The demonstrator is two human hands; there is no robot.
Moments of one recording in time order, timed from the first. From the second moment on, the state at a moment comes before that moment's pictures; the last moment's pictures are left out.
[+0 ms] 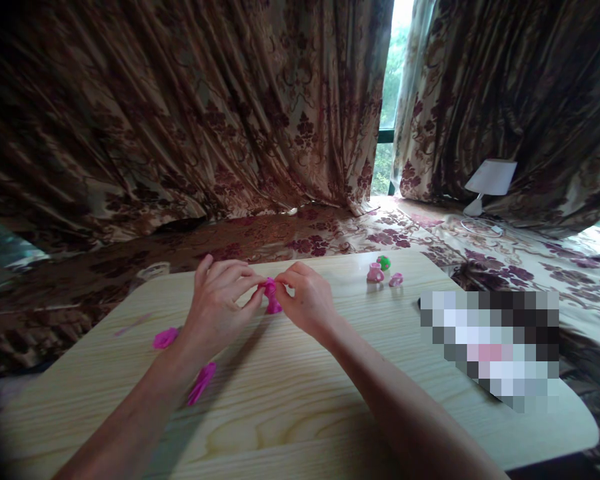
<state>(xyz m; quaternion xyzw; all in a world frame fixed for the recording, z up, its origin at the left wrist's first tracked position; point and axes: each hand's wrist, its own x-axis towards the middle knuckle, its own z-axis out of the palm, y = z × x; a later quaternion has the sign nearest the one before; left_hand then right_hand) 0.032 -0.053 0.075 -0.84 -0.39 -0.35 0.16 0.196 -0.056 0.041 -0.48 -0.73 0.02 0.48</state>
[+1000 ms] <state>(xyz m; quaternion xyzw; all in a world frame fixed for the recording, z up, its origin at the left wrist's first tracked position) 0.023 -0.065 0.061 -0.84 -0.38 -0.36 0.13 0.197 -0.064 0.039 -0.48 -0.74 0.02 0.47</state>
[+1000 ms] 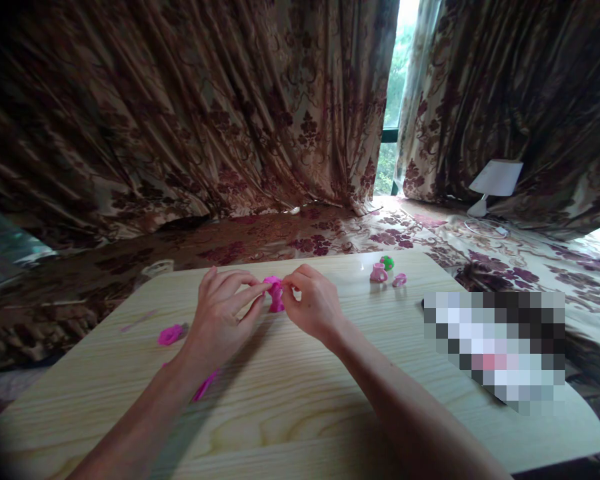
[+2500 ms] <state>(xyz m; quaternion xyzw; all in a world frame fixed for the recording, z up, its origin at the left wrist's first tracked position) 0.013 -0.054 0.045 -0.80 -0.44 -0.41 0.04 0.204 -0.069 0.033 -0.41 -0.76 0.02 0.50</state>
